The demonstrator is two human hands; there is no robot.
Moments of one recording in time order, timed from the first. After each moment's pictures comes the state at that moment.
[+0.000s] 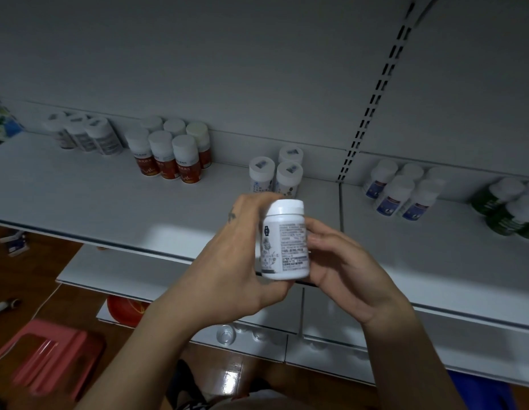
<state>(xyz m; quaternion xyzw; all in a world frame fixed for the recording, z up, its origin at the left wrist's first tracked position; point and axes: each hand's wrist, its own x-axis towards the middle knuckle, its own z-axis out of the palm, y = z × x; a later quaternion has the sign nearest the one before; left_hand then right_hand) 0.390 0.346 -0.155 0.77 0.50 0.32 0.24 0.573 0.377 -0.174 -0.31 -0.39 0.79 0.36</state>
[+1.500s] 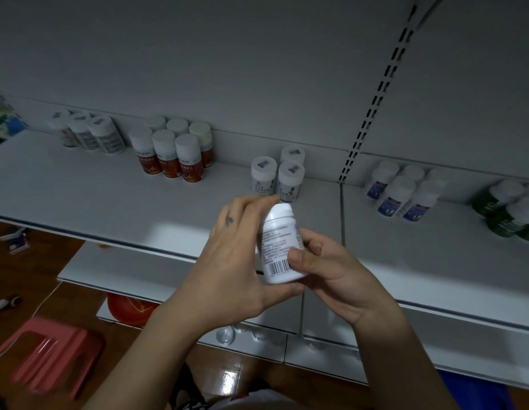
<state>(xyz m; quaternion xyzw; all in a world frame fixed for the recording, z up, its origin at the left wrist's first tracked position) 0.392 0.342 -0.161 0.76 0.53 0.32 0.19 0.562 0.376 -0.187 -0.30 -0.40 0.80 0.34</state>
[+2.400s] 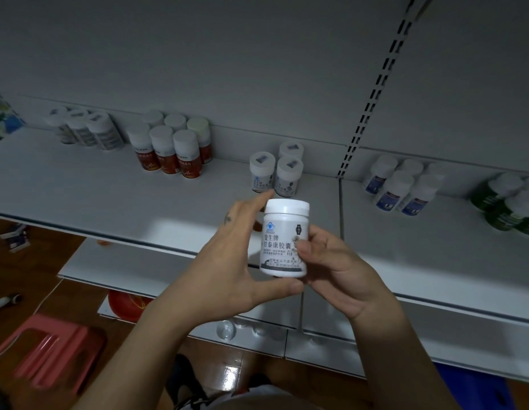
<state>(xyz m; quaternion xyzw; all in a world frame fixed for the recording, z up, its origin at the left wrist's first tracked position) 0.386 0.336 -0.162 0.74 0.53 0.30 0.29 0.567 0.375 -0.189 -0.24 -0.36 0.83 0.36</state>
